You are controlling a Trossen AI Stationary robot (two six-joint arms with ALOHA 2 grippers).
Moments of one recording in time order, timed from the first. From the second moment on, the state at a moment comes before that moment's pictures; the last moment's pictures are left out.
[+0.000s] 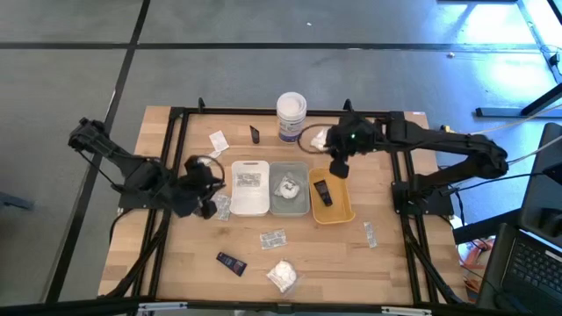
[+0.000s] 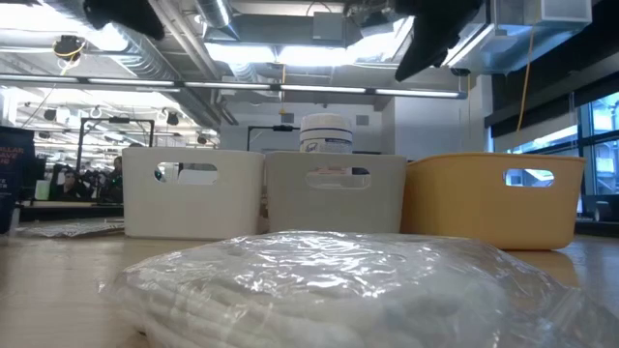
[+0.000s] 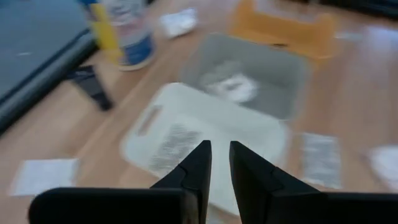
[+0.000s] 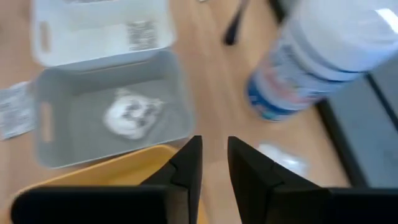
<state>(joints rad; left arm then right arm) -0.51 1.00 0.97 -0.94 -0.74 -0.80 -0.19 1.28 1.21 -0.78 0.10 -0.04</state>
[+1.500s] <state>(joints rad) 0.75 1.14 0.97 -0.83 -0.11 0.13 -0.60 1.26 1.21 -0.77 -0.07 -0.19</state>
